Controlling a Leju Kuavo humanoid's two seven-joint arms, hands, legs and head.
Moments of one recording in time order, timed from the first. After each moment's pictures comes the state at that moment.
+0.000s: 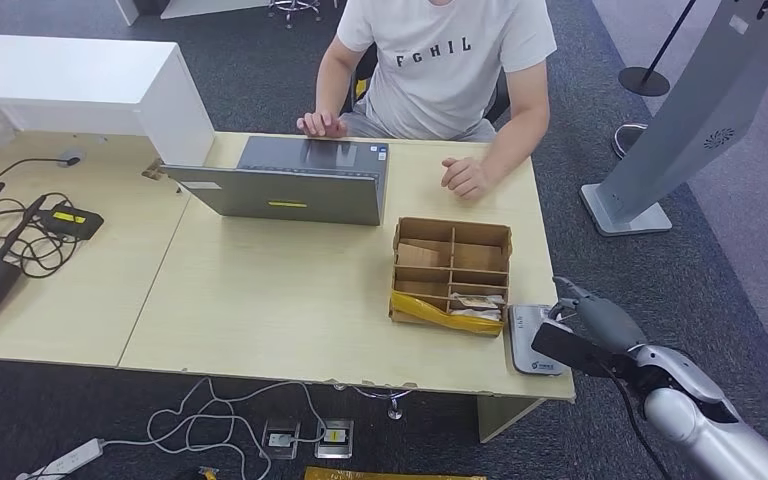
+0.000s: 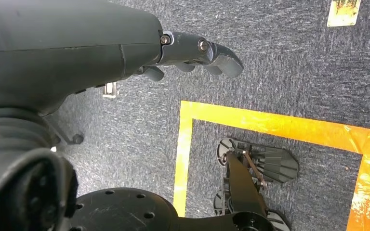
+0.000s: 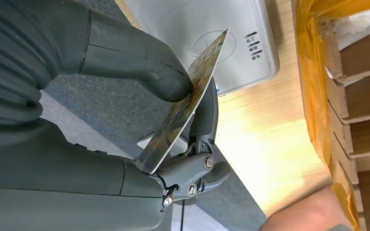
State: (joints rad) left arm -0.17 0.13 -1.07 -0.19 1.24 0.27 -0.01; right arm -0.38 -0.72 0.61 -1.33 0.50 0.00 0.05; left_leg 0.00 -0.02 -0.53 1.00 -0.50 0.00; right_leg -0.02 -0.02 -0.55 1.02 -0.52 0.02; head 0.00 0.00
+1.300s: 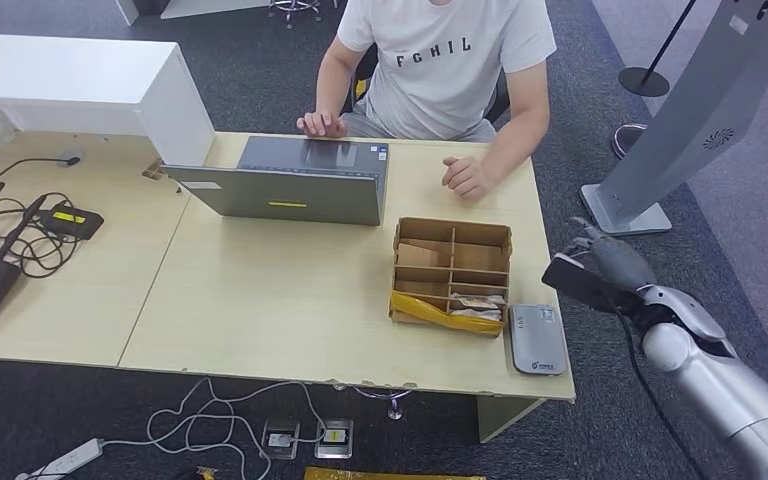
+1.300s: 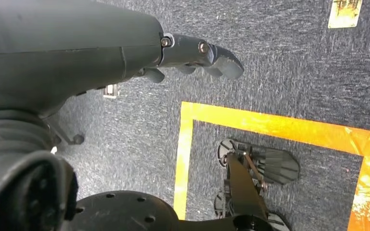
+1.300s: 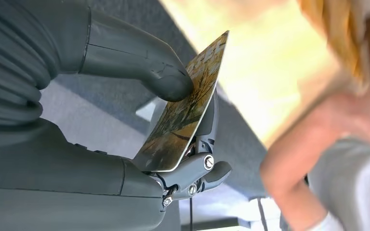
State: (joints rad) left arm -0.17 0.14 -1.08 -0.19 1.25 0.26 -0.01; right arm -0.66 -0.65 0.68 -1.07 0.46 -0.06 -0.02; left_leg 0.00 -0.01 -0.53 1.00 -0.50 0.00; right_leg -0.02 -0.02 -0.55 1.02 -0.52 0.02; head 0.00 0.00
